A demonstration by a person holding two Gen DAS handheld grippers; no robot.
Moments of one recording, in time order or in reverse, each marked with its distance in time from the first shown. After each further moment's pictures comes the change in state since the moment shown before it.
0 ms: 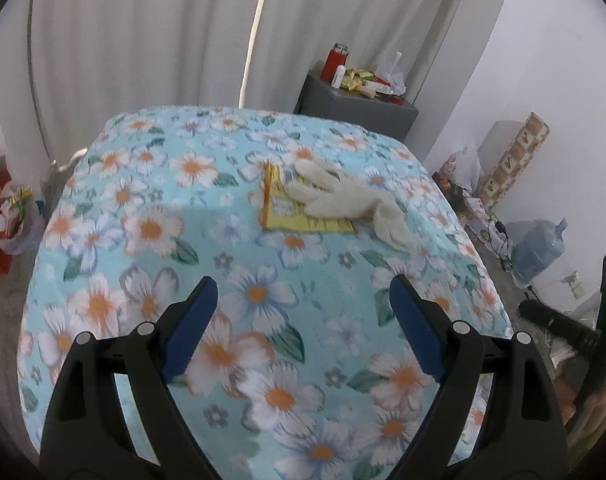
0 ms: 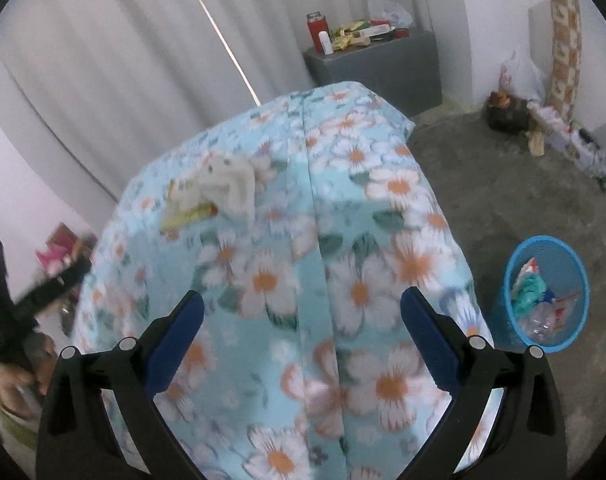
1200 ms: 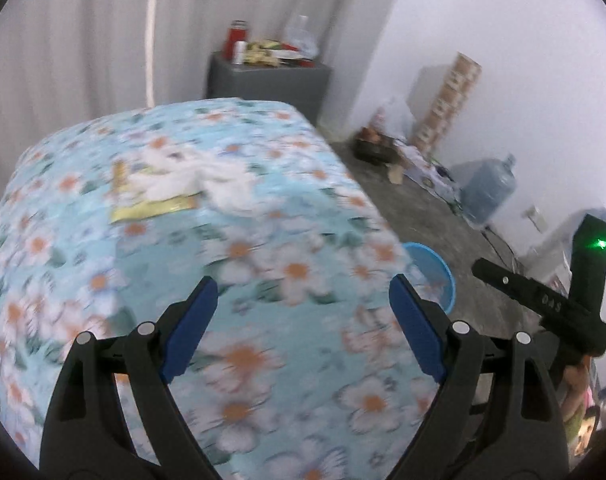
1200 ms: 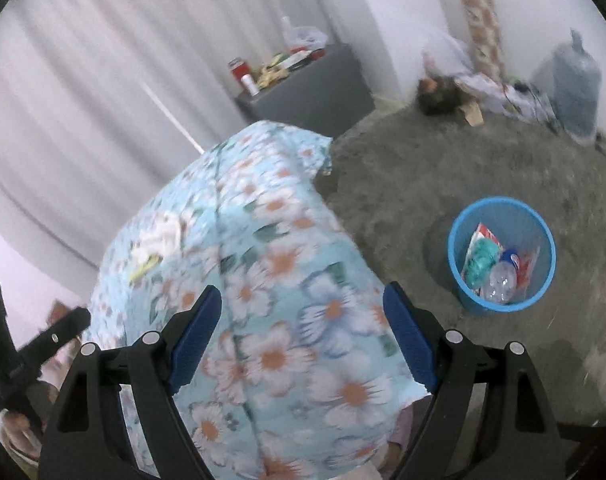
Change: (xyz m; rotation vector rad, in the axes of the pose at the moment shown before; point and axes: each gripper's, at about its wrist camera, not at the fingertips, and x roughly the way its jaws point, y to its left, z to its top) left arm -0.007 -0.125 -0.023 0.171 0.102 -0.163; right arm -0.065 -0.089 -0.038 0.199 -0.133 -0.085
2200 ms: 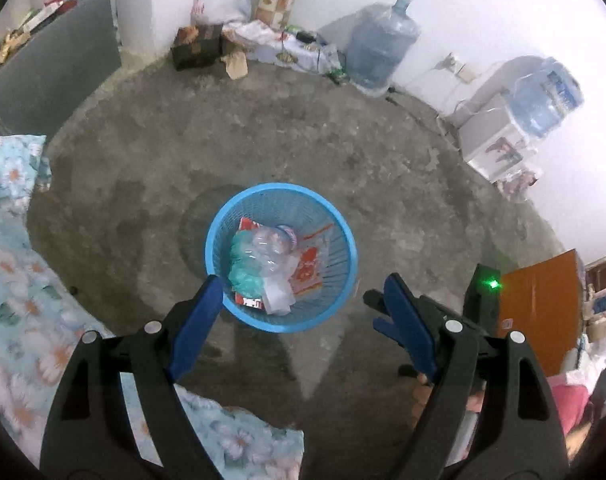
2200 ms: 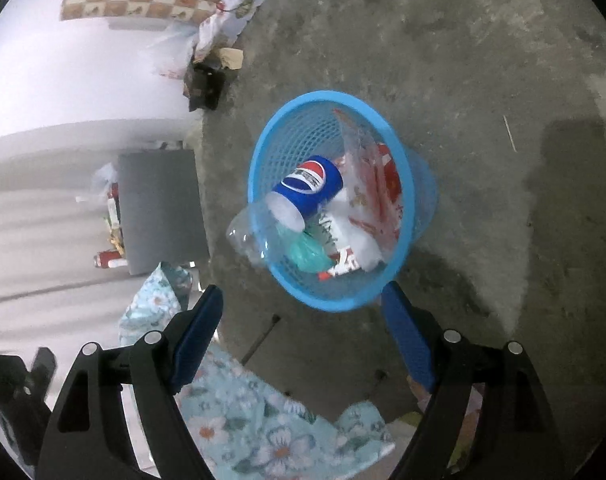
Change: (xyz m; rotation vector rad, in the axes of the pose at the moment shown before) left arm 0.307 -0.336 0.035 0.436 0.438 -0.321; right arm 0.080 -0.360 -0.073 1.071 0.003 0.047
